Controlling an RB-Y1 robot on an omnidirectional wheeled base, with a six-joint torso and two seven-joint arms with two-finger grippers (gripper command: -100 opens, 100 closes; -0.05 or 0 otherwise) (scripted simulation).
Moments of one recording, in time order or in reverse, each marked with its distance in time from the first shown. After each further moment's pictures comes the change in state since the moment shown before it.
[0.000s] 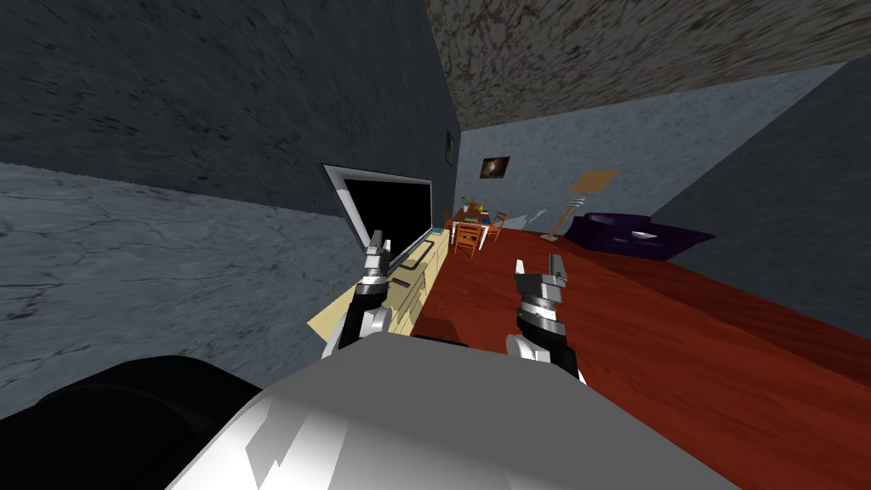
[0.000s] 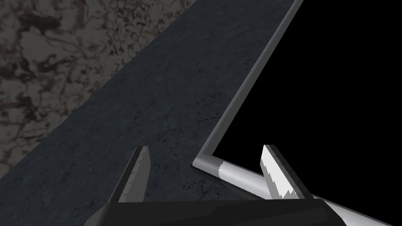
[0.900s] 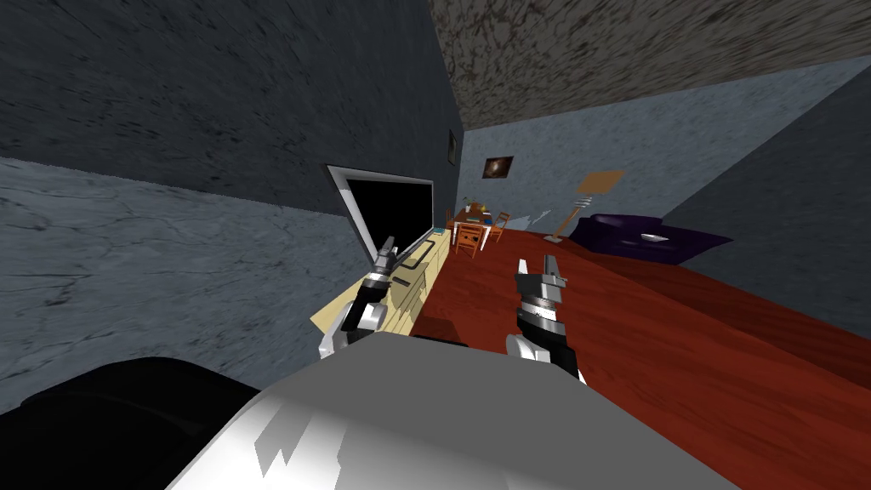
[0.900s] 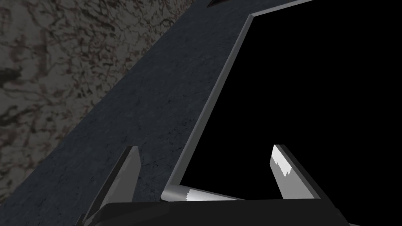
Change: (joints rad) left arm -0.087 0.196 0.044 0.133 0.049 0.116 -0.001; right arm 0.000 0.000 0.000 0.000 0.000 0.000 0.000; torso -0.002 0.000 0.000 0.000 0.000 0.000
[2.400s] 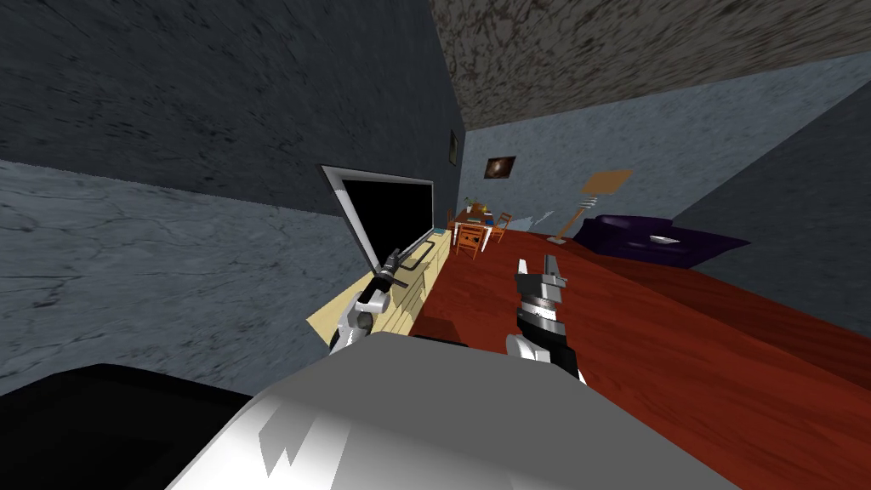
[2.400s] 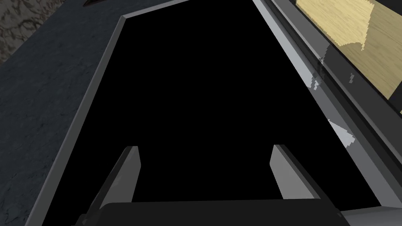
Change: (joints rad) left arm -0.180 0.033 0.080 0.284 0.129 0.365 -0.046; right arm 0.000 0.000 0.000 0.000 0.000 0.000 0.000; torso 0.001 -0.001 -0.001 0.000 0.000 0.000
